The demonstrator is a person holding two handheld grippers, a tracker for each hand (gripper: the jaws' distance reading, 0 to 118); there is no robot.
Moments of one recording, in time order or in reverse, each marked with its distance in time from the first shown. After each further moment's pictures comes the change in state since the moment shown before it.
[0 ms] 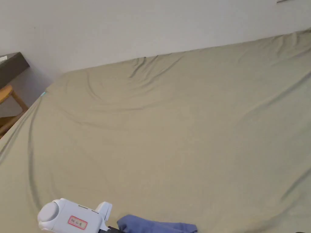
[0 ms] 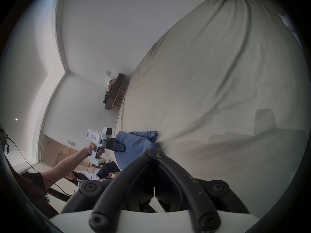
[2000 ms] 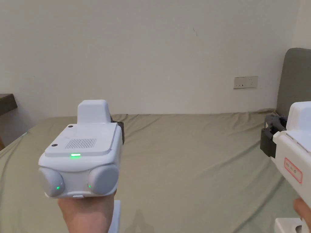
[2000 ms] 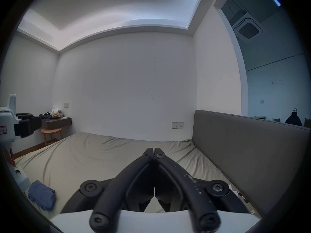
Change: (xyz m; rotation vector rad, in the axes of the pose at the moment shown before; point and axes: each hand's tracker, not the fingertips) left arm 0.405 -0.047 0.035 1.383 0.894 -0.367; right arm -0.276 0.041 0.108 0.903 -0.746 0.740
